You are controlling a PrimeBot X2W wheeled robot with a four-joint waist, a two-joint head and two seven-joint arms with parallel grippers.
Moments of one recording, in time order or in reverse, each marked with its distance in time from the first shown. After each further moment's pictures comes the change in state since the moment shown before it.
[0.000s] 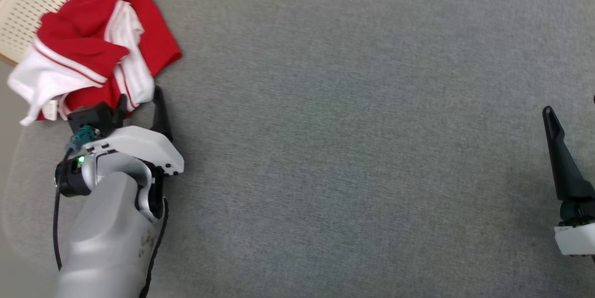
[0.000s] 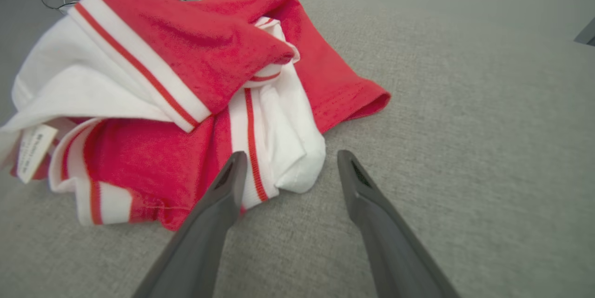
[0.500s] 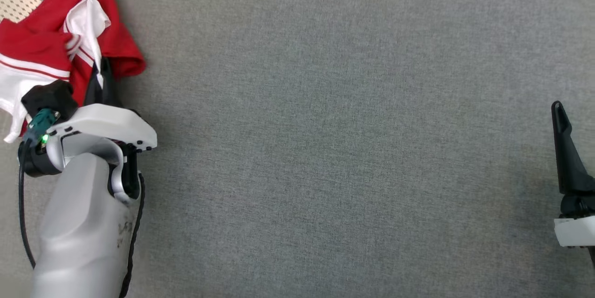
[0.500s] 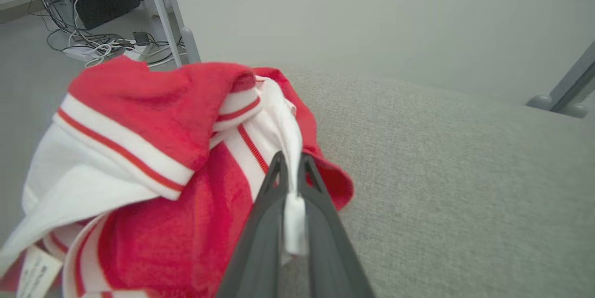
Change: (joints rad) left arm -0.022 0.034 0.124 -0.109 0.059 -0.011 -0.001; right arm -0.037 0.025 -0.013 0.087 0.017 0.000 -0.071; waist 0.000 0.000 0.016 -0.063
